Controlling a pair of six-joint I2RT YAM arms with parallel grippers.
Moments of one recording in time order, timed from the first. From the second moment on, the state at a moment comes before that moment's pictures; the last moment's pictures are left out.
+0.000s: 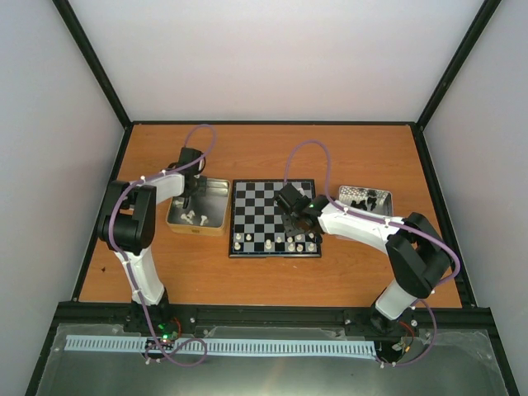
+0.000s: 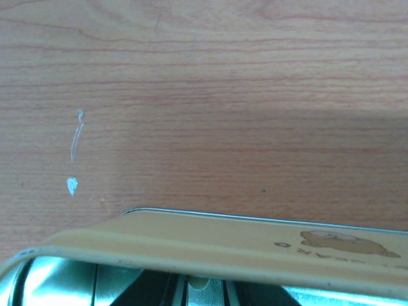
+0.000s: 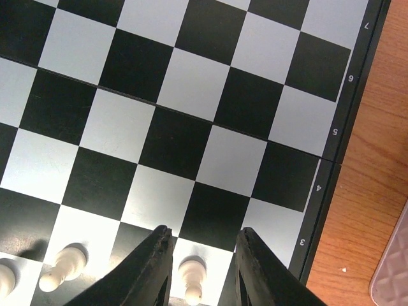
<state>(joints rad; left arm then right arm) -0.16 1.89 1.12 -0.28 -0.21 -0.08 0.80 1.62 1.04 -0.62 0.27 0.45</state>
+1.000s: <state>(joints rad) -0.17 1.23 0.86 -0.36 0.71 -0.80 0.78 1.33 1.04 -0.40 -0.07 0.40</state>
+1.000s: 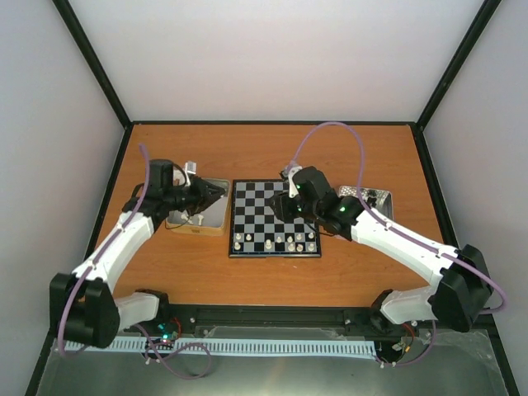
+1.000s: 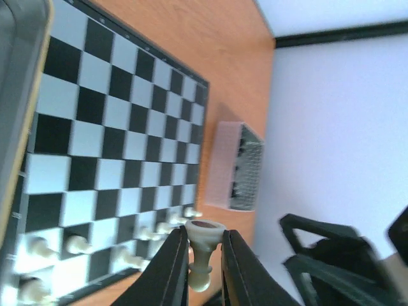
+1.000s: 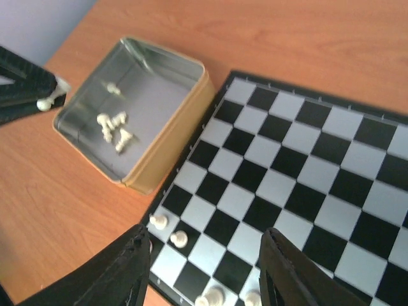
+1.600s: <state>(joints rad) -0.28 1.04 0.80 -0.11 0.66 -1.66 0.93 1.38 1.13 -0.11 0.04 0.40</state>
